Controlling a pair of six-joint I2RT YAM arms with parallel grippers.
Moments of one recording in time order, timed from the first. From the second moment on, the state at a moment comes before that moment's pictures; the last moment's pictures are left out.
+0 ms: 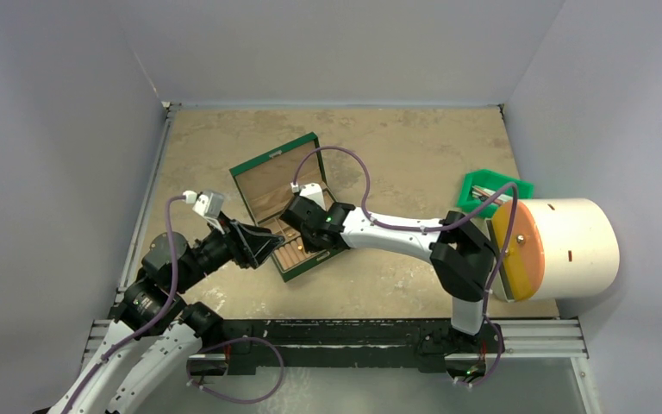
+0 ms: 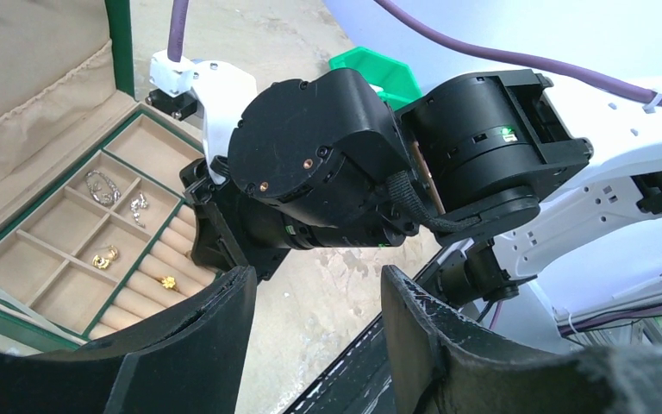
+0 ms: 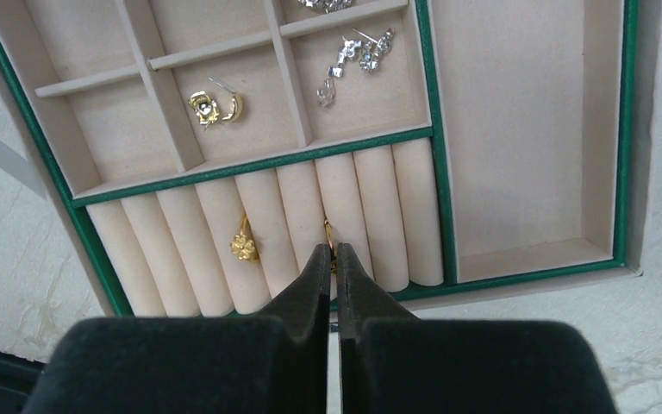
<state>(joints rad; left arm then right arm) -0.58 0.37 0.67 -0.39 0.23 -0.59 1.08 1.87 1.41 -0.65 0.38 0.70</state>
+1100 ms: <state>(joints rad) -0.56 0.39 0.67 -0.39 0.24 -0.59 1.08 1.83 1.40 -0.64 0.40 0.71</state>
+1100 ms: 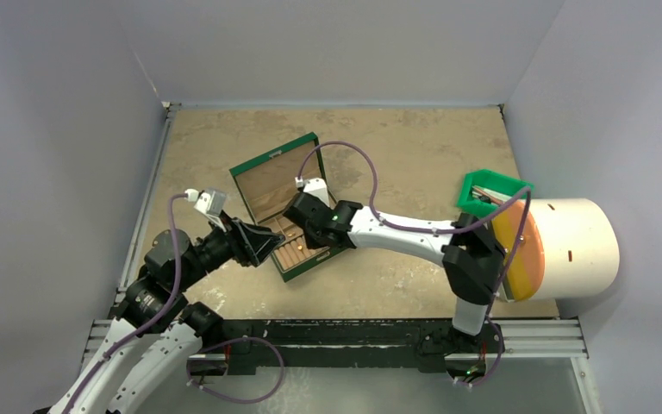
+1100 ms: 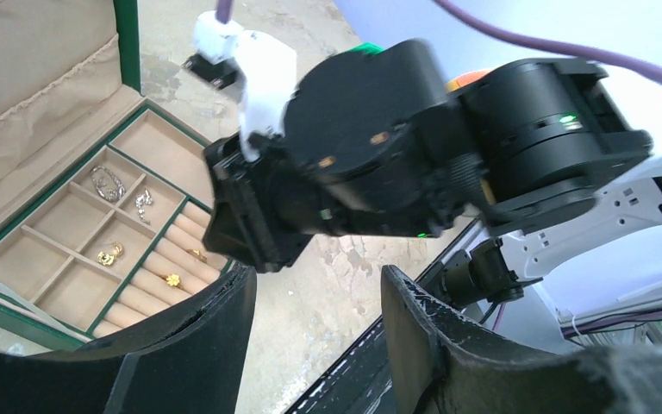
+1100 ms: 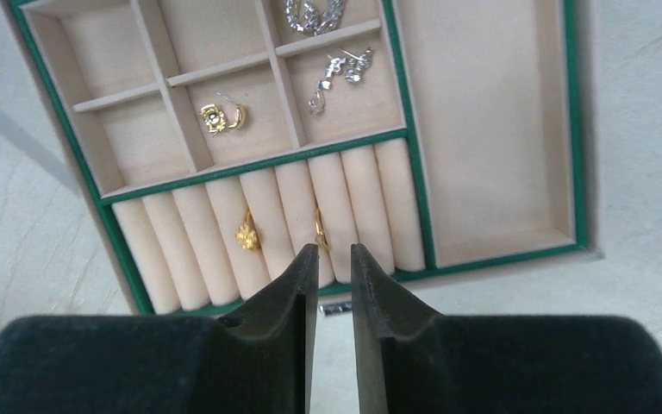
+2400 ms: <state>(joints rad) -0.41 1.25 1.43 -0.58 -0.39 -0.41 1.08 1.14 0.81 -0.61 0.54 0.77</state>
